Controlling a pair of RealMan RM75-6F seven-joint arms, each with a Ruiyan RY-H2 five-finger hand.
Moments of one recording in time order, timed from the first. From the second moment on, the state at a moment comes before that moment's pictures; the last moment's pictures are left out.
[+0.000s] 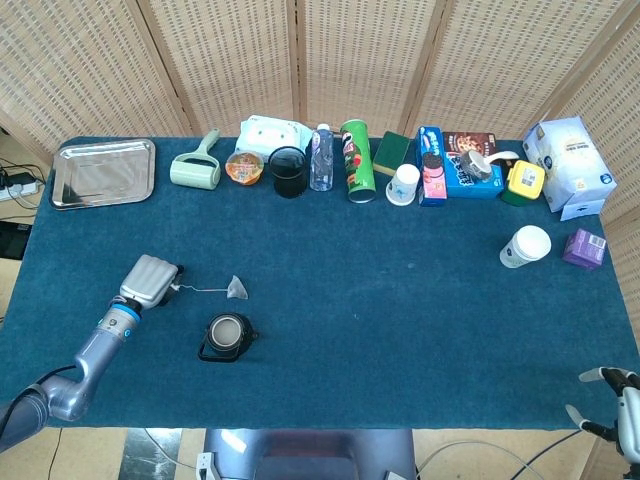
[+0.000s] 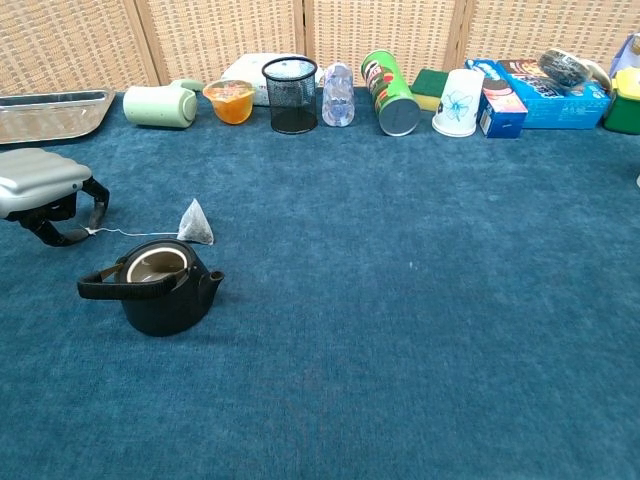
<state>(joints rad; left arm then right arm) -0.64 -1.57 -0.05 -1.00 1.36 0.84 0.19 -0.14 -1.19 0.04 -1.55 -1.39 1.52 0.13</state>
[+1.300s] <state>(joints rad) -0.56 -1.31 -0.12 -1.48 1.42 1.09 -0.11 -0.14 -1.20 0.03 -1.50 -1.42 1.52 0.20</state>
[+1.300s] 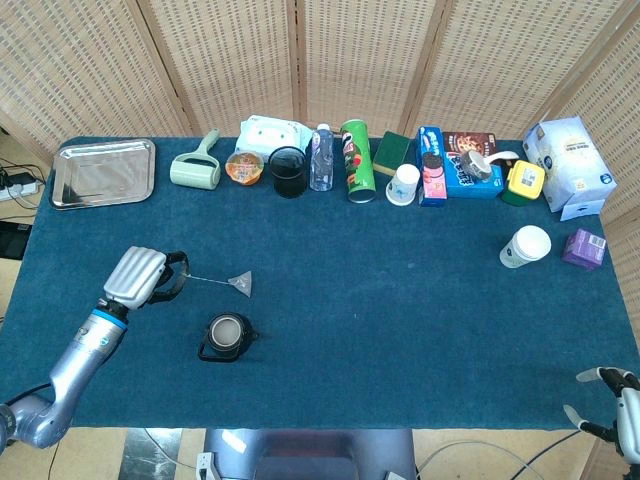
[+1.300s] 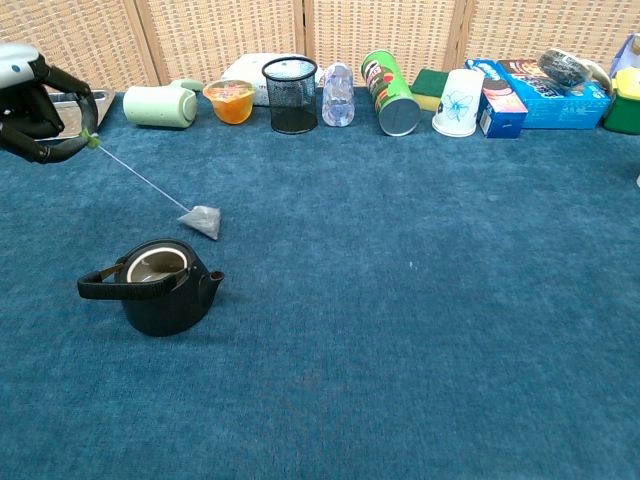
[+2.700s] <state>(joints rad) -0.55 -1.15 -0.09 -1.80 1.60 1.18 -0.26 -0.15 -1.22 0.03 -1.45 -1.42 1.52 0.26</state>
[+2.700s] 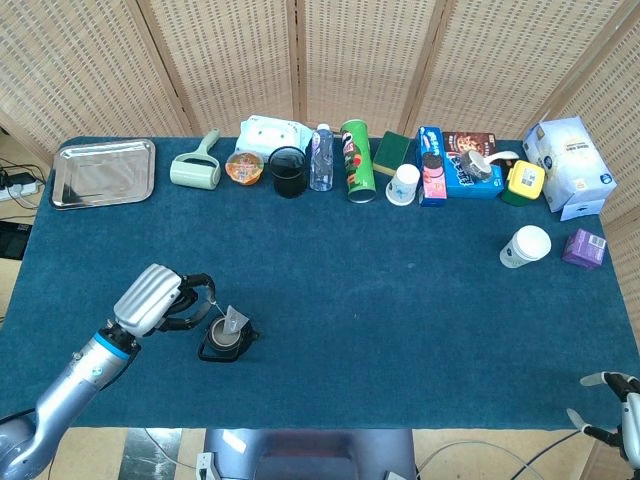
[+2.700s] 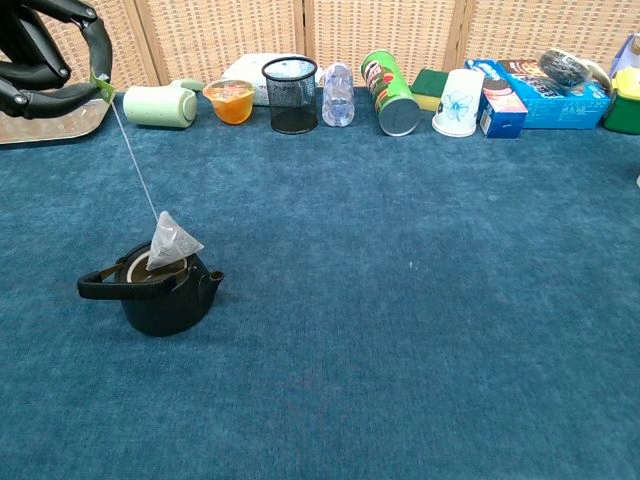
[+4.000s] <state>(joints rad) -0.52 -1.11 -0.04 -1.81 1.58 1.17 -0.25 -0.16 -1.22 0.03 -1.43 -1.43 1.52 0.28</state>
